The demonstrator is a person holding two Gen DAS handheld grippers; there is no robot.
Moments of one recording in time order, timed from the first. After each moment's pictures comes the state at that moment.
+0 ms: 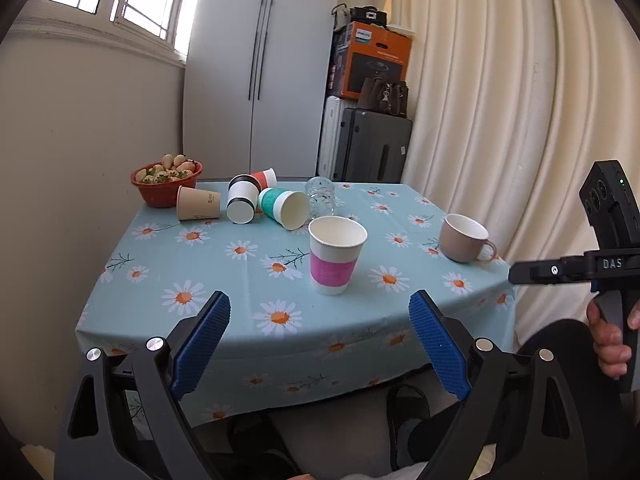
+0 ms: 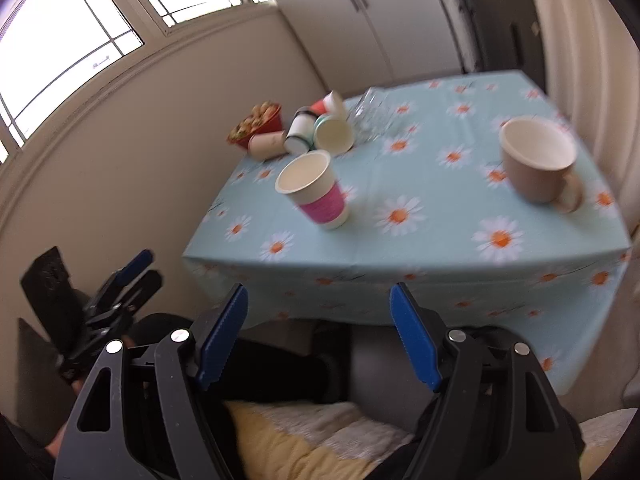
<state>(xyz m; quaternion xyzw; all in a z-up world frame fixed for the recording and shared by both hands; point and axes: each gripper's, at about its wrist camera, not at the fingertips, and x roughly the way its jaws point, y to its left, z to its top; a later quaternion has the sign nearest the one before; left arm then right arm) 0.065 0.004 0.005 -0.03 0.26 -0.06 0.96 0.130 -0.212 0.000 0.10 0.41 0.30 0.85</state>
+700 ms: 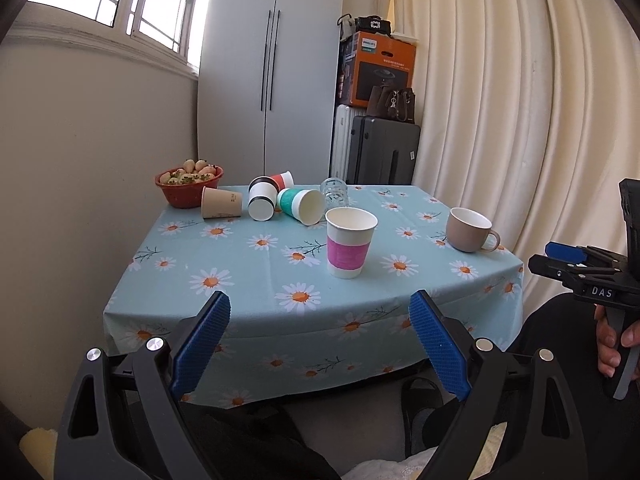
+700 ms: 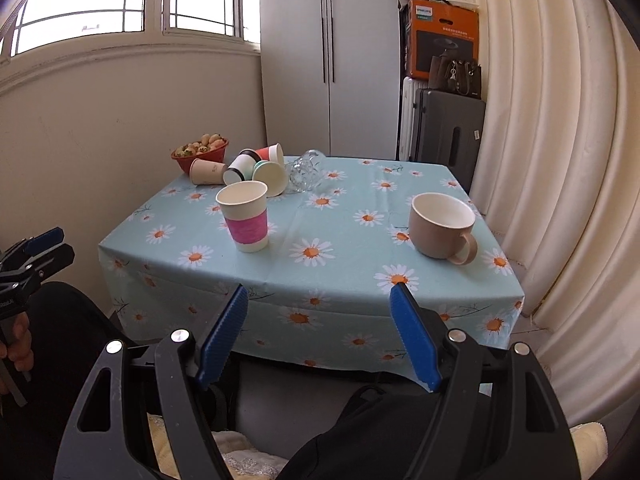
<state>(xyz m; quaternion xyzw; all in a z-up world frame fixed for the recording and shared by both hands) 0.021 0.009 -0.003 -0.02 0.23 -0.03 0.97 0.067 -0.220 -0.011 -0.03 0.28 0.18 0.94</state>
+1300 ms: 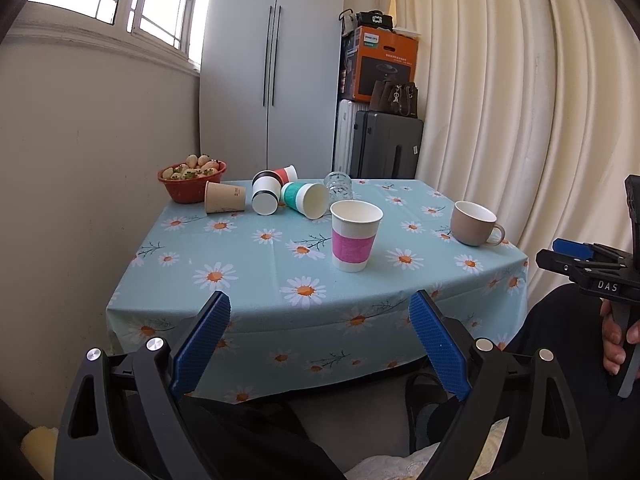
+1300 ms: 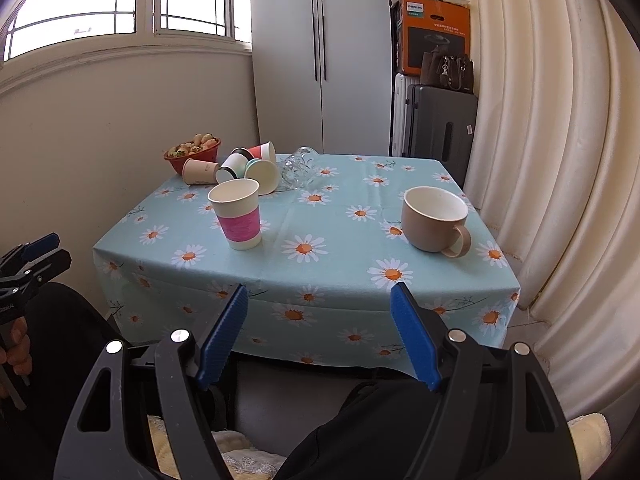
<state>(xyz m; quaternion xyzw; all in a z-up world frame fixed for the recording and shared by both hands) 0.023 0.014 -0.006 -0.01 0.24 -0.03 0.97 0.064 -0.221 -0.014 -0.03 0.28 0.16 0.94</state>
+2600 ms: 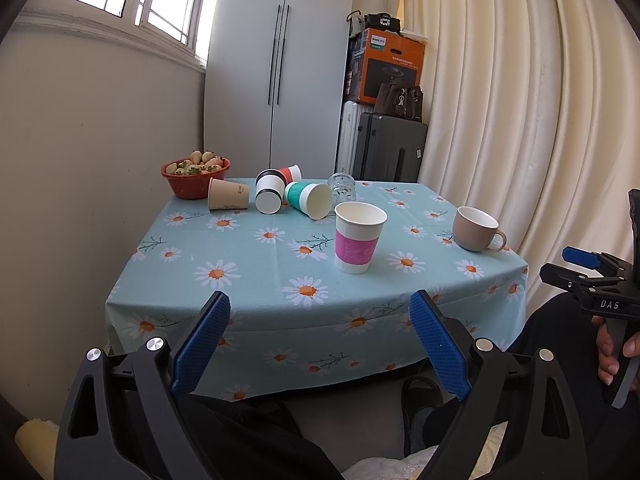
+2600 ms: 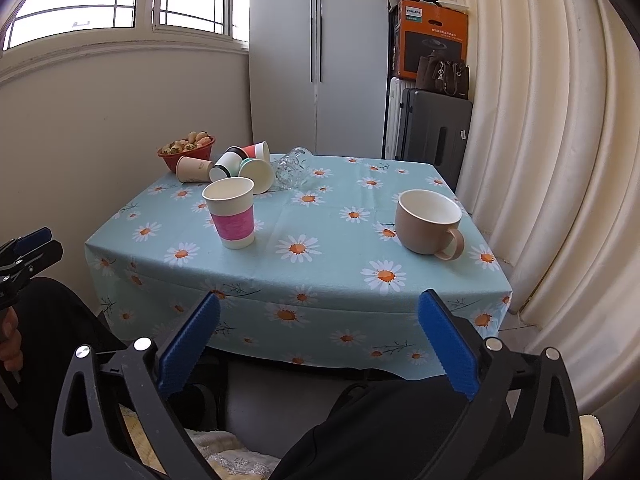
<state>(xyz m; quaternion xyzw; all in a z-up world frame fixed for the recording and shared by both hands) 0.022 0.016 -0.007 -0.03 0.24 -0.02 0.97 0.064 -0.218 -0.016 -0.04 0.28 0.15 0.95</state>
